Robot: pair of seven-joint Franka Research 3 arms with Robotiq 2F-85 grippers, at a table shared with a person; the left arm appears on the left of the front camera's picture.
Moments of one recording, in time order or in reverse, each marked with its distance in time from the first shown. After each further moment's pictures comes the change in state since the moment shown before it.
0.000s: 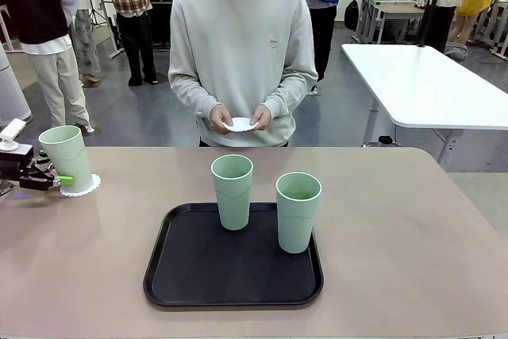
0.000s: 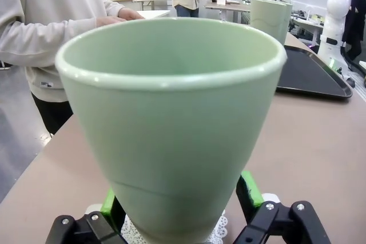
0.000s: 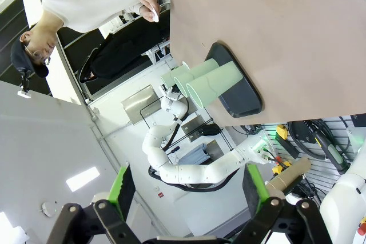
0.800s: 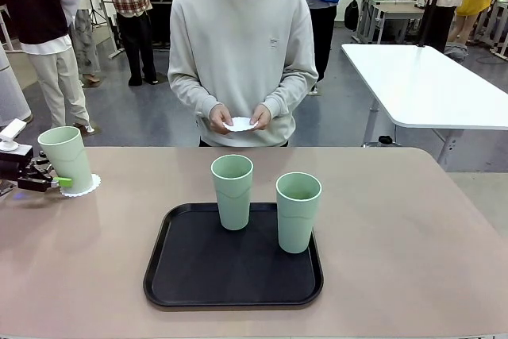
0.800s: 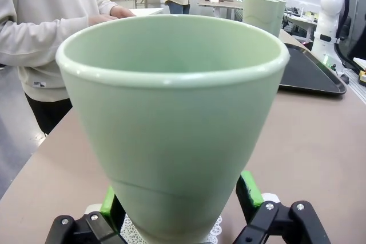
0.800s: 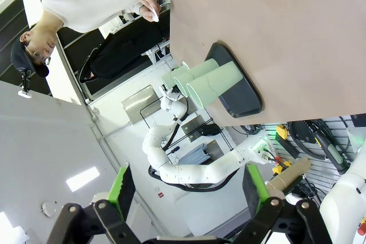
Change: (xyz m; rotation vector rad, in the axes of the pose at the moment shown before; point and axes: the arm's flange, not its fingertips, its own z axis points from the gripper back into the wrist) left arm 0.001 0.000 0.001 -0.025 0.009 -0.005; right arm 0.000 0.000 0.000 0.000 0.000 0.000
